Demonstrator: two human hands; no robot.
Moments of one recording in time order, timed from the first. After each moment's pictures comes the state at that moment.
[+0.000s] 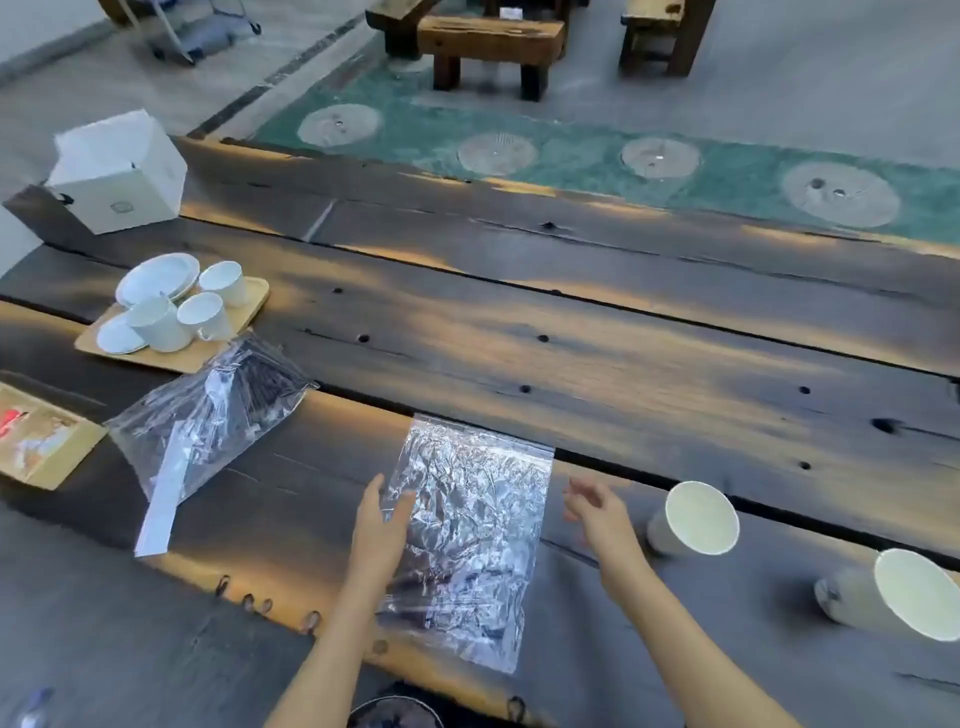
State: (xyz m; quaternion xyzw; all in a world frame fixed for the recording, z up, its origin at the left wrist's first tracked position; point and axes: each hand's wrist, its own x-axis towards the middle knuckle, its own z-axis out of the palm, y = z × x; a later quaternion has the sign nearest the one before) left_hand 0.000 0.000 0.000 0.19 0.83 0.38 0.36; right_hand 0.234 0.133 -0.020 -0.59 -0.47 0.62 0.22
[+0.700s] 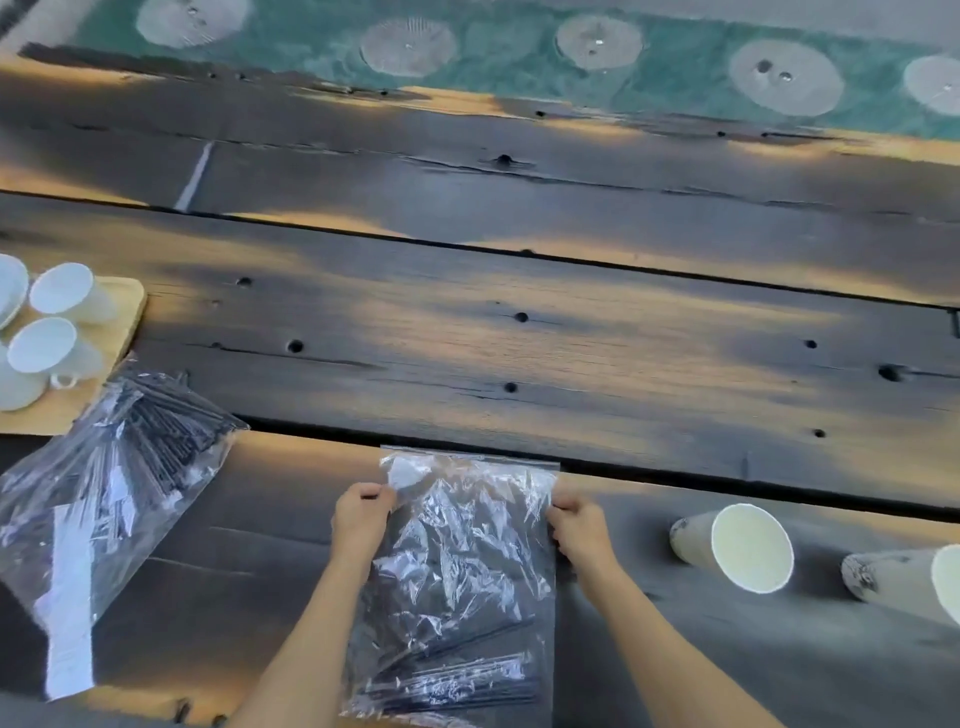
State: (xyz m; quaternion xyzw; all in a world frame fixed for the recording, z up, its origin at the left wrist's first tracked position) left_hand -0.097 0.111 -0.086 0.13 0.86 0.25 0.42; right_hand 0.162 0.173 -0.093 -0.71 -0.38 0.57 0.14
